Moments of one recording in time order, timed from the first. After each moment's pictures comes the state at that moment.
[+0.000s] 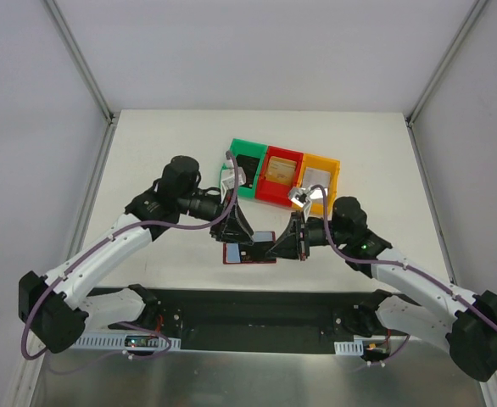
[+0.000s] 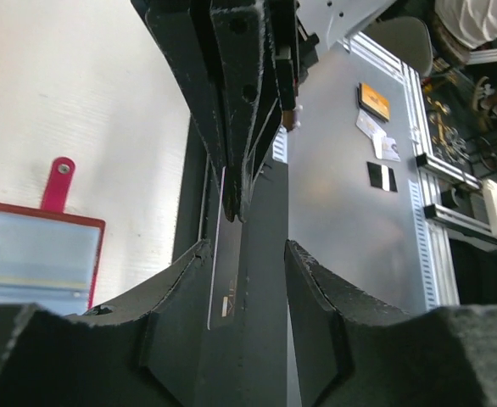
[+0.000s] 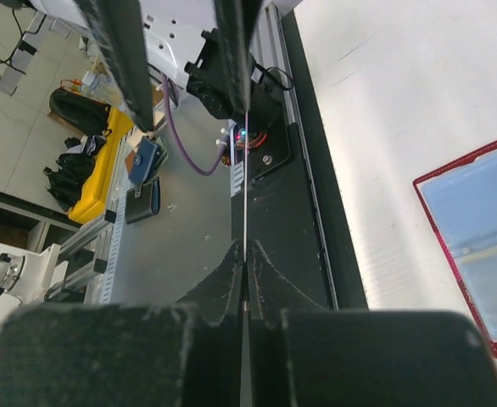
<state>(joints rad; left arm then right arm) -0.63 1.08 0.96 -0.33 1.03 -0.22 0.68 0.97 0.51 0.28 -0.94 0.57</state>
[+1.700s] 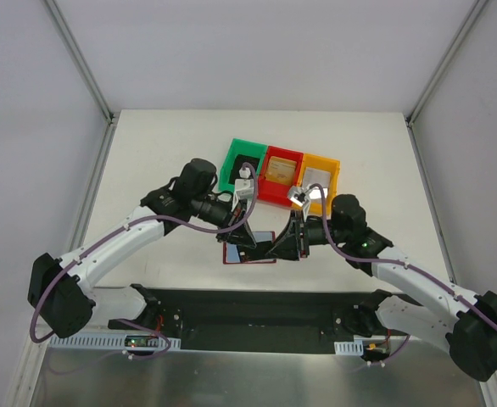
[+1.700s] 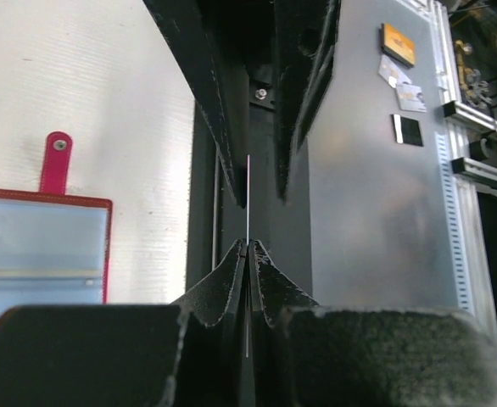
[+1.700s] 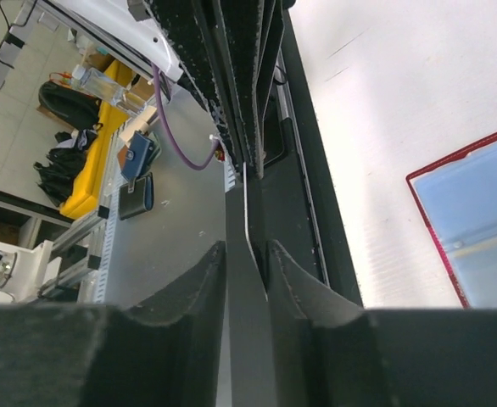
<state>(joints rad) -0.67 1.24 1.01 -0.47 1.05 -0.02 0.69 0.97 0.54 0.19 -0.94 0.52</state>
